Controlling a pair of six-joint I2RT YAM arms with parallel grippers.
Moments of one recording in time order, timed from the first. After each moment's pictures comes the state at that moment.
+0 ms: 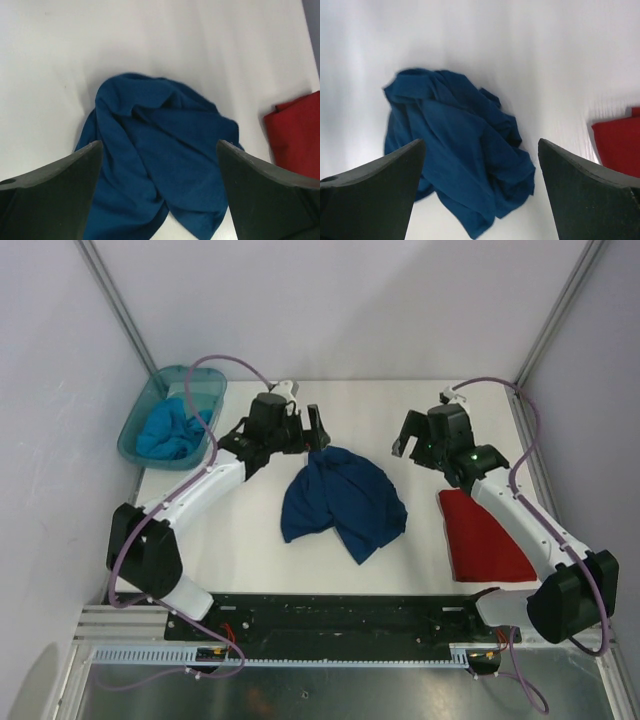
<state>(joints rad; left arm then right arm) -0.50 1.55 1.29 -0.26 0.06 -0.46 0.40 1.30 1.19 -0.52 0.19 0.61</state>
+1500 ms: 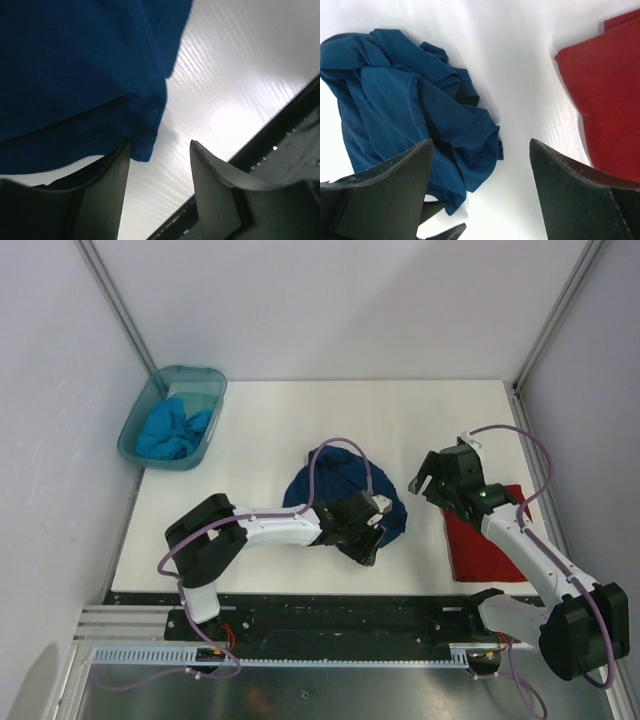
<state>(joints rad) -1.06 1.80 1.08 -0.29 0.15 -0.45 0.35 1.11 0.83 -0.50 0.17 0.73</state>
